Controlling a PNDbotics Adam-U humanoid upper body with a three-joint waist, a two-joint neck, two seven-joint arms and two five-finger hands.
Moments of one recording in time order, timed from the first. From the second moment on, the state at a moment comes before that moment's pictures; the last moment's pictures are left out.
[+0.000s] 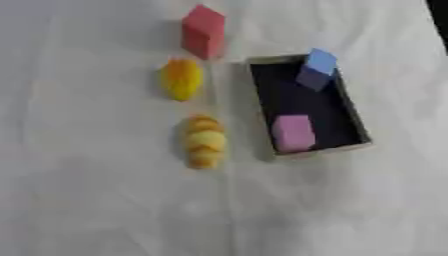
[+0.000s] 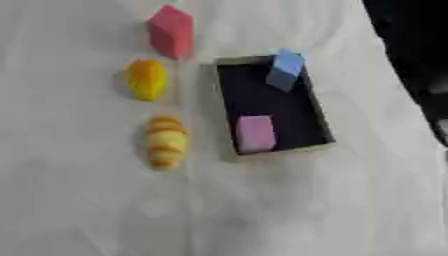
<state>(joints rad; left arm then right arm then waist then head) -0.23 0.53 0.05 -1.99 0.15 -0.27 0.40 -1.19 -0.72 0.25 -1.44 0.35 -0.02 0.36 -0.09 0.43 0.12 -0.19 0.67</state>
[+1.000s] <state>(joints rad) -0.23 0.53 0.05 -1.99 0.15 -0.27 0.40 -1.18 -0.72 0.30 -1.43 0.38 -0.06 0.43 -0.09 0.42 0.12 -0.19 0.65</state>
